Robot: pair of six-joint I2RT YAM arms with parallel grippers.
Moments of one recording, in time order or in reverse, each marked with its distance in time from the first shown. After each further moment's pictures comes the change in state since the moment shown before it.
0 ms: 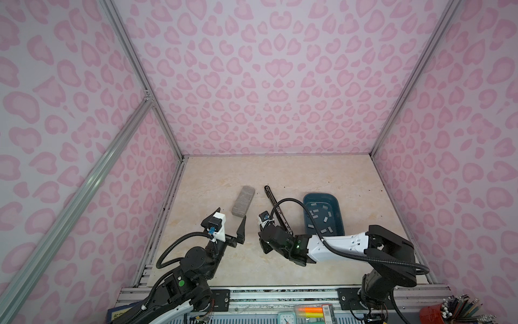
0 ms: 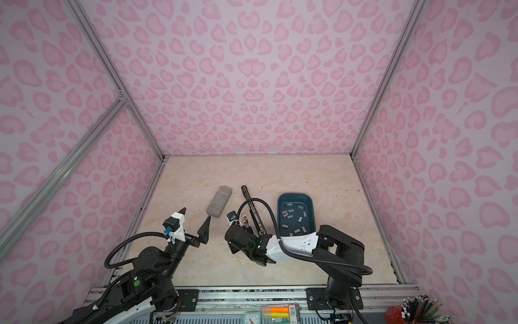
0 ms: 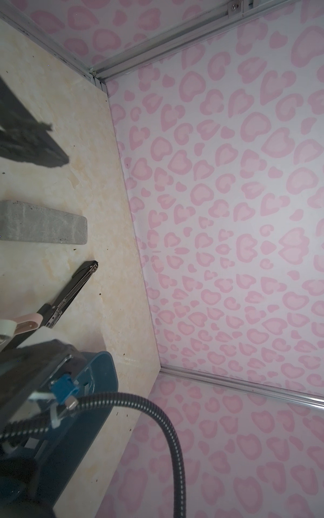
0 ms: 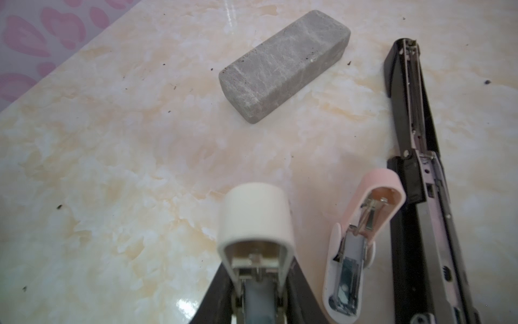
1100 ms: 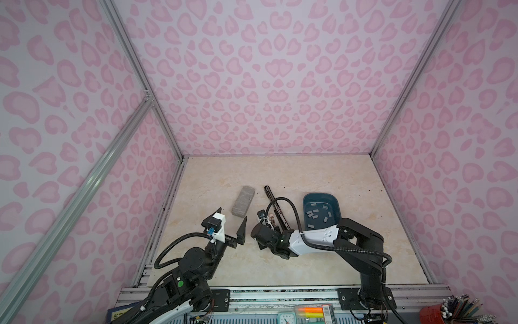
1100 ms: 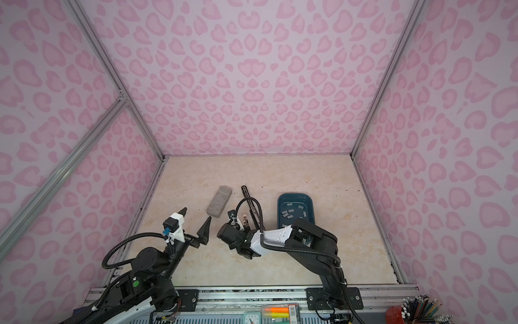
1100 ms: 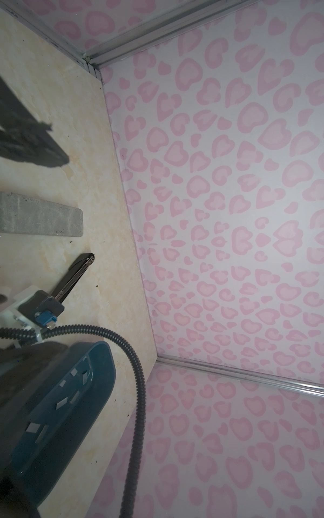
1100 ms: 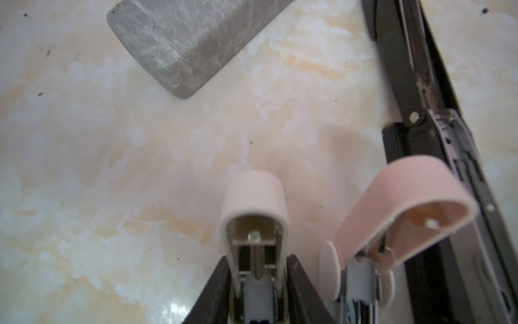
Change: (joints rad) left arm 0.000 -0.020 0.001 -0.001 0.039 -0.007; right arm -0.034 0.224 0.151 -0.117 0.075 0.113
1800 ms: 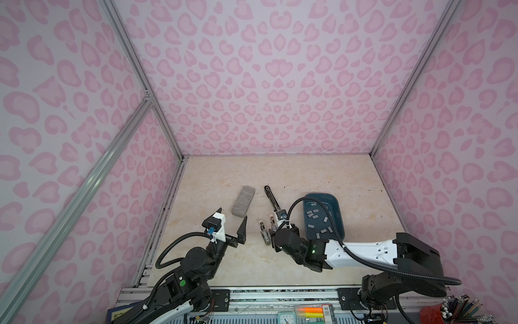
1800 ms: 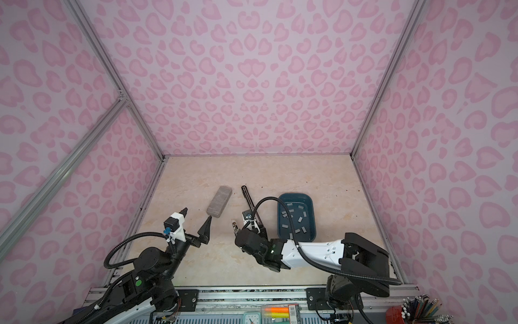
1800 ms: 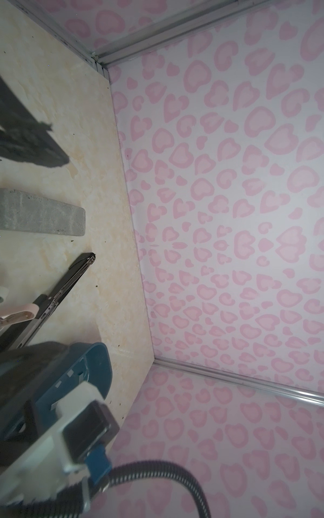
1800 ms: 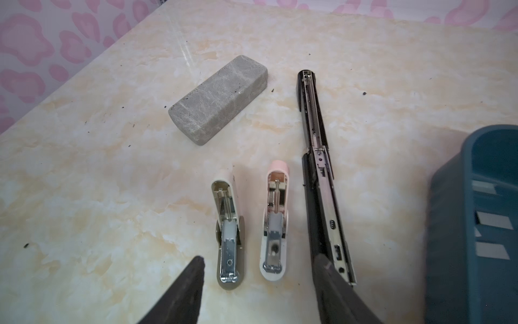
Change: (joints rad) left arm 0.007 0.022 -0.024 0.054 -0.056 -0.049; right arm 0.068 -0.500 -0.332 0.079 0.129 -0.027
